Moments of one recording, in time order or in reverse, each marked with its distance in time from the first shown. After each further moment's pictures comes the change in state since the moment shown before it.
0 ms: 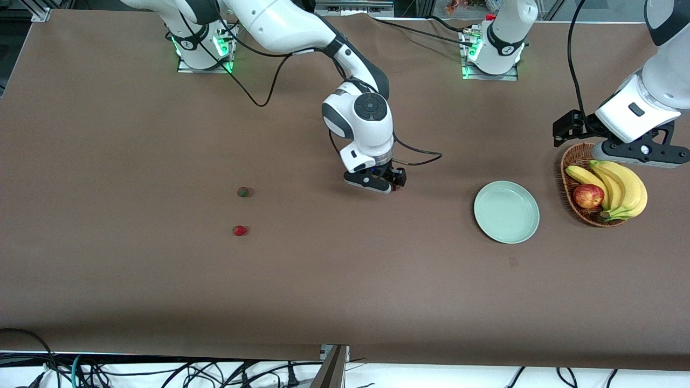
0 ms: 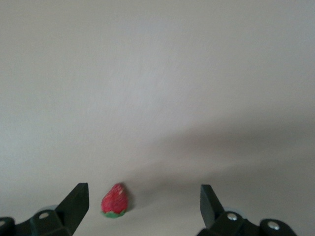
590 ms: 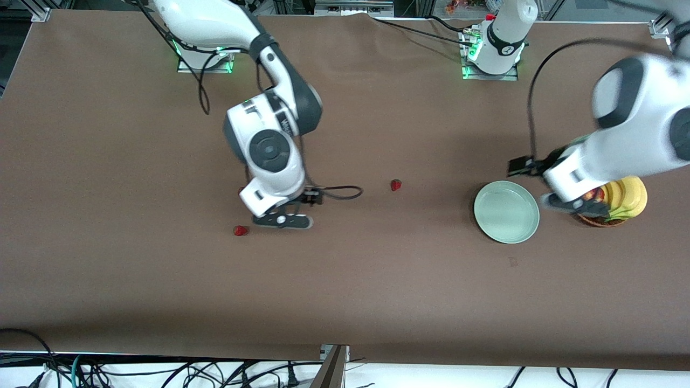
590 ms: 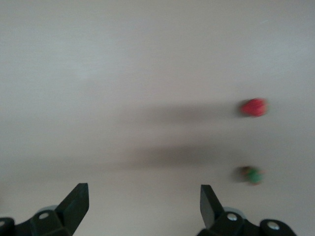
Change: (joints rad) left arm -0.051 0.271 -0.004 -0.012 -0.163 0.150 -0.026; right arm -0.250 -0.195 -0.082 -0.080 0.012 -0.367 -0.630
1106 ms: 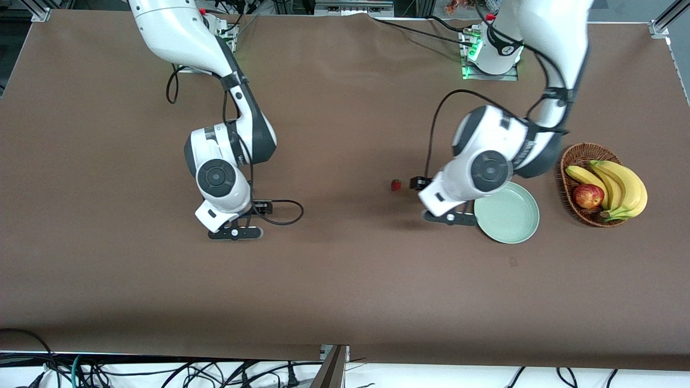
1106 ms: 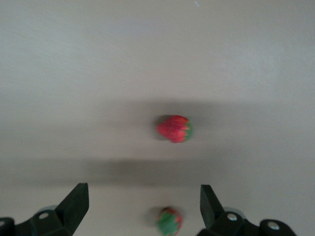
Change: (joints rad) left arm -0.276 0.212 -0.013 -0.004 -0.001 0.223 -0.301; right arm -0.012 -0.066 -0.116 -0.434 0.004 0.343 -0.238
